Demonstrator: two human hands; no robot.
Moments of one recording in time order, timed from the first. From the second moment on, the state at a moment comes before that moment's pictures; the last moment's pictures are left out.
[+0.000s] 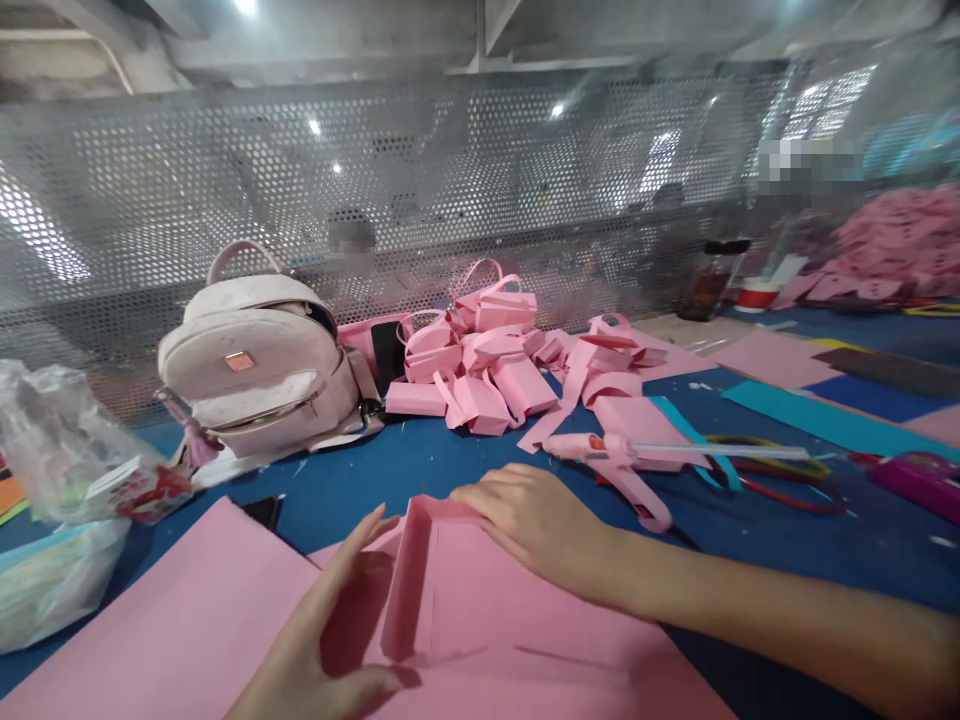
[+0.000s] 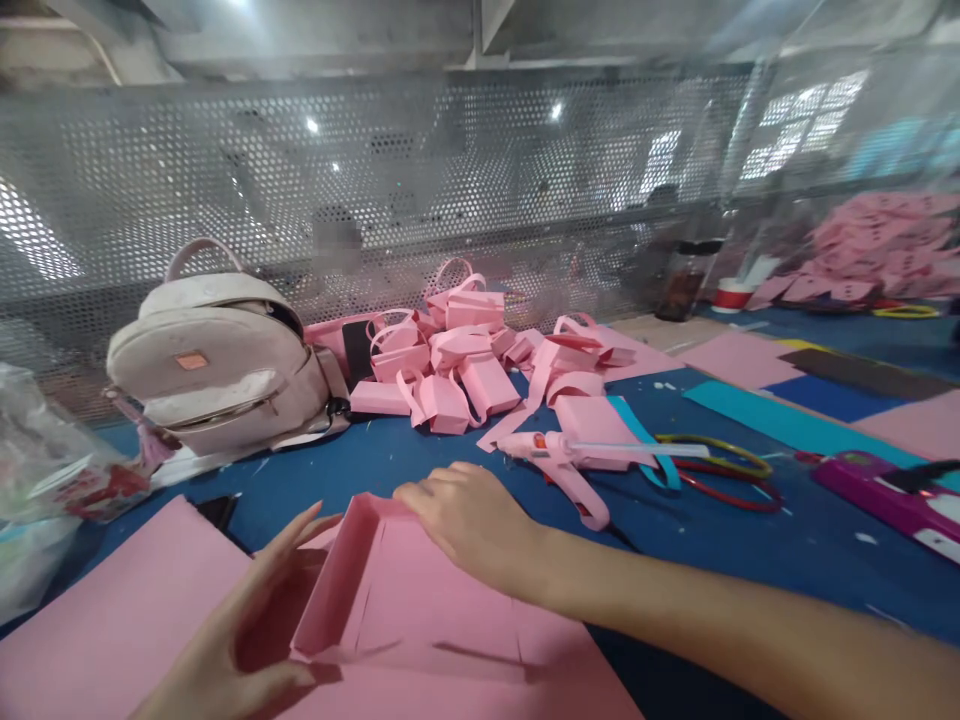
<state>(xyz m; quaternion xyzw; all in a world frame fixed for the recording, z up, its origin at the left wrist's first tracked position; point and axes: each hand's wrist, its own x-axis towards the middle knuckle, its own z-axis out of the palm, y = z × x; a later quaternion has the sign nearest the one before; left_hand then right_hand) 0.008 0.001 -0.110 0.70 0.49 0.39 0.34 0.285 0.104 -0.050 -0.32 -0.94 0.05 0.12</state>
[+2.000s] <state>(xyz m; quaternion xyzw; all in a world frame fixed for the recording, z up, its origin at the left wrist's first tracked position) 0.036 -0.021 -0.090 0.63 0.54 0.44 0.34 0.284 0.060 -0.042 -0.12 -0.98 0.07 0.17</state>
